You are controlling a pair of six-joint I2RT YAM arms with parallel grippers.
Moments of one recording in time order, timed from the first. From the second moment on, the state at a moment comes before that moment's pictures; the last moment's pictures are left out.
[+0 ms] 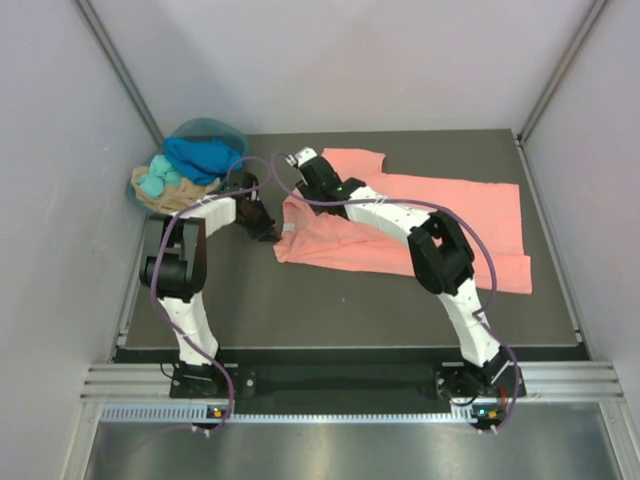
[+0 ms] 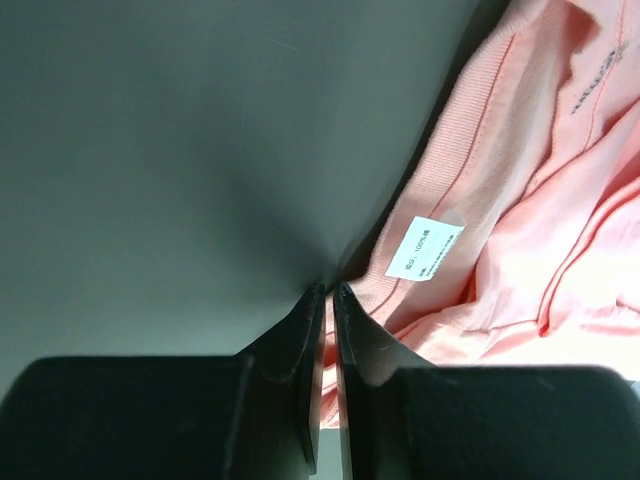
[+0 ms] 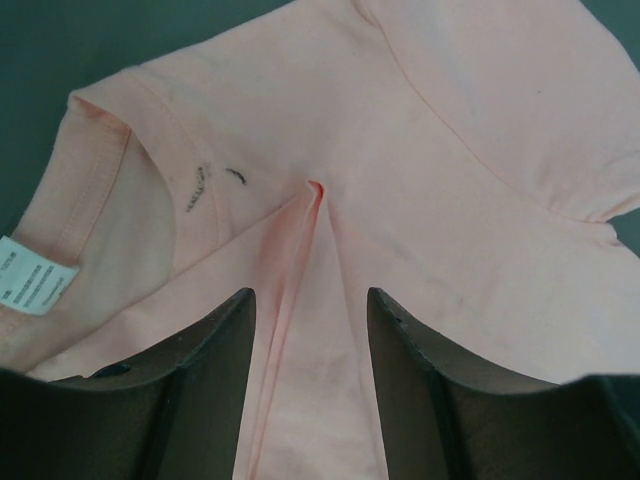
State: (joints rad) left arm -0.14 1.93 1.24 -0.44 0.27 -0.69; right arm 0.76 2.25 1.88 -0.38 0.34 -0.06
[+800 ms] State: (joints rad) left arm -0.15 1.91 1.20 -0.39 0.23 -0.73; right arm 0.71 2.37 2.00 -0.36 0.32 -0.08
